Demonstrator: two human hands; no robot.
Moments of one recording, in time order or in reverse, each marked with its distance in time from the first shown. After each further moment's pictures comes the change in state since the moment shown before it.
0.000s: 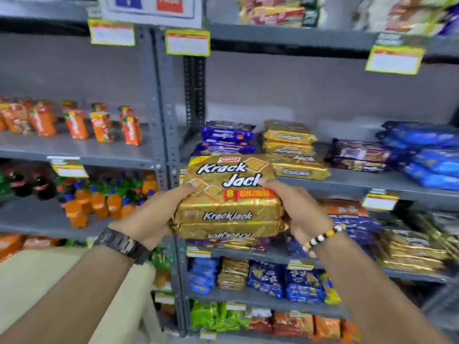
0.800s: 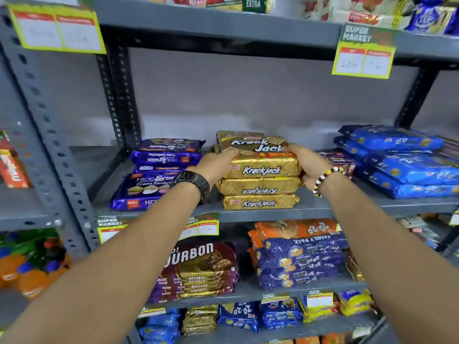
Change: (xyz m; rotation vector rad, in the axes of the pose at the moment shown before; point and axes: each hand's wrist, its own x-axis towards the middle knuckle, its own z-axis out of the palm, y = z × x) left_hand 0.270 0.090 0.189 0.418 -0.083 0.143; right_hand 0.216 -0.076 -0.171 -0.050 0.359 -0.010
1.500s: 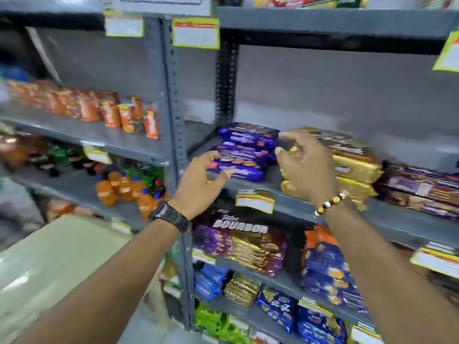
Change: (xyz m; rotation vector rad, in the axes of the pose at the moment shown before) left_hand -0.153 -0.116 -0.066 0.243 0.600 0.324; right_hand -0.102 0.013 0.087 -0.443 -0.185 -0.972
